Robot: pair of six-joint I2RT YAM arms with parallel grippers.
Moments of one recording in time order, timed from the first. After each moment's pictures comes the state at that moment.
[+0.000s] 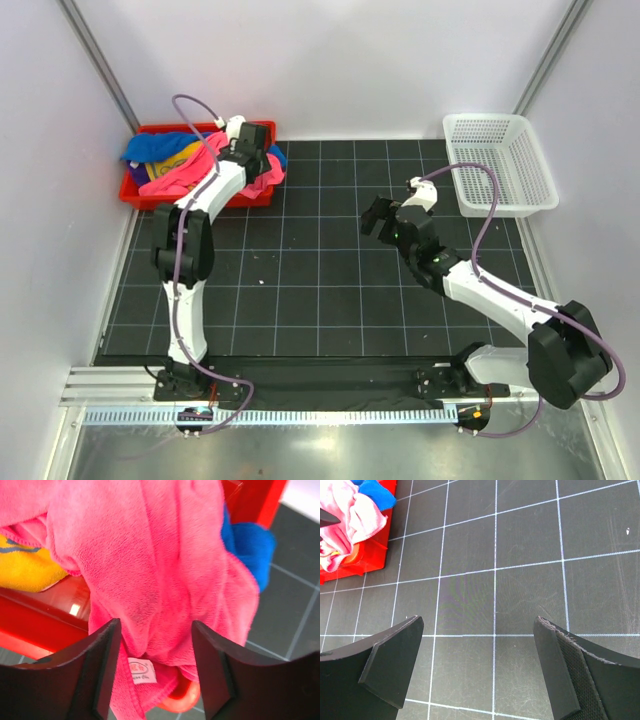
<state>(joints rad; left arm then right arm) -0.27 2.12 1.79 -0.41 -0.47 -0.54 0.57 1.24 0.73 0.12 0.37 0.58</state>
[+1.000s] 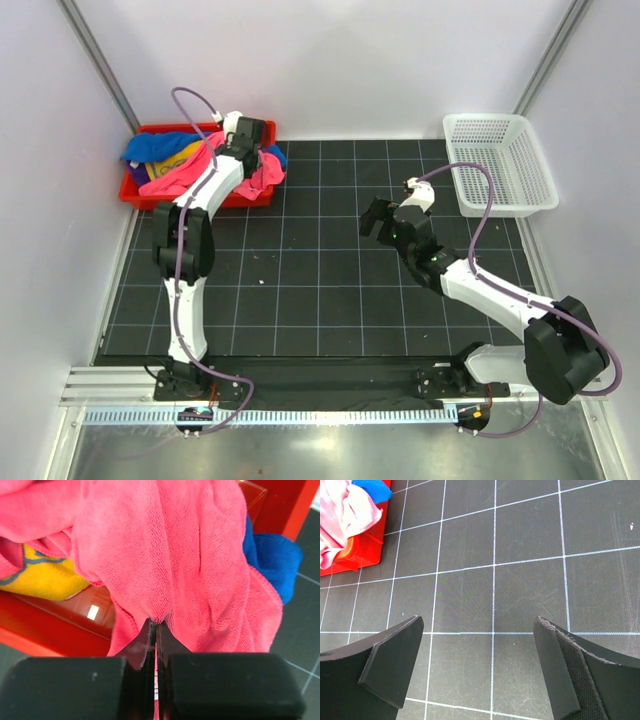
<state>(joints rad) -0.25 2.17 1.88 -0.49 -0.52 -0.49 0.57 1.26 0.73 0.12 0.36 0.57</state>
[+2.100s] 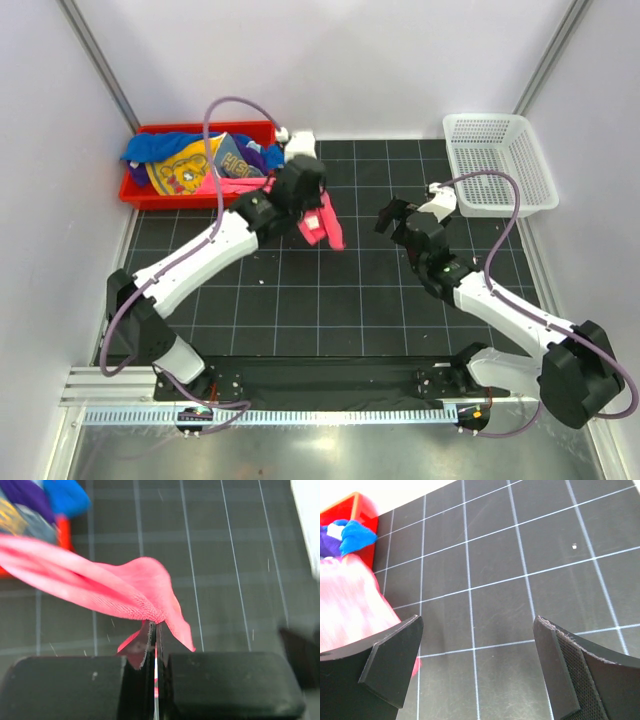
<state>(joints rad) -0.77 1.59 1.56 -0.50 -0.53 -0.46 0.56 1.13 0.66 0.13 0.53 0.58</state>
